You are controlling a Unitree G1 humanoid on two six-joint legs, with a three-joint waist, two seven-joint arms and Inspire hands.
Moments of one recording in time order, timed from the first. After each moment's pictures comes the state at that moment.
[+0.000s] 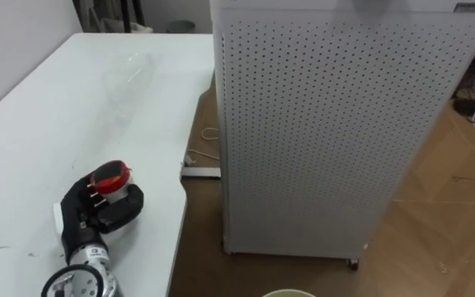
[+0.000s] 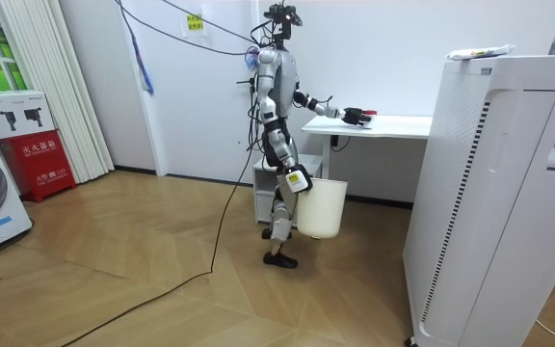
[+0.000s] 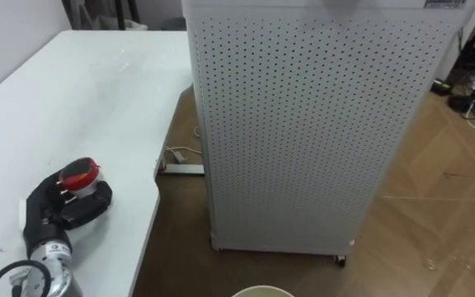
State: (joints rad) left arm -0.33 0.23 -0.13 0.78 -0.38 -0.33 0.50; right arm 0.02 -0.26 0.29 1.11 0.43 -0.13 0.07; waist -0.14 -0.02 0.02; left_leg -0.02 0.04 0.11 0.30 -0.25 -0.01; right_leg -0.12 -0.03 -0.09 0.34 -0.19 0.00
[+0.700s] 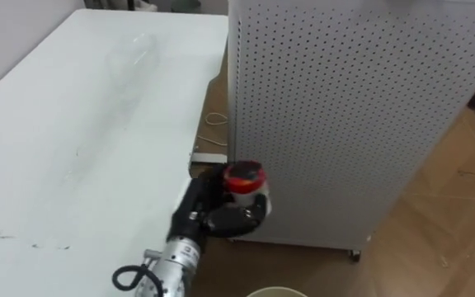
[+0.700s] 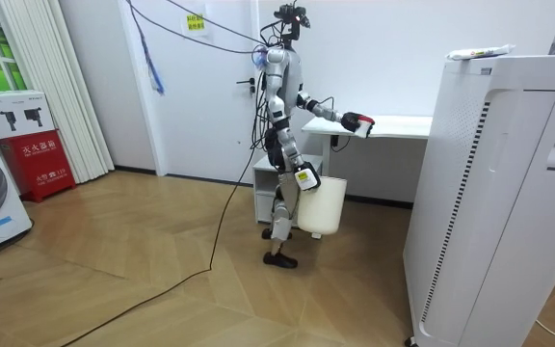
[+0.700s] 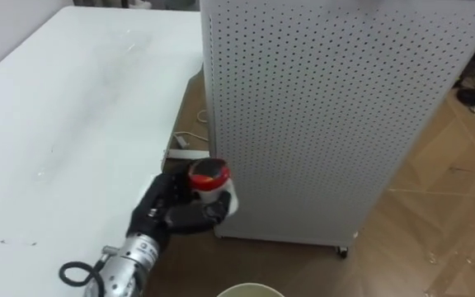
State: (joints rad) left arm -0.29 0.17 -0.54 0.46 -0.34 -0.20 0.08; right arm -0.05 -0.24 0.29 1.09 0.43 -0.11 0.08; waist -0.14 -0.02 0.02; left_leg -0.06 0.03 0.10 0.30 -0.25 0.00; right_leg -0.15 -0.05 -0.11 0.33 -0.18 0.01
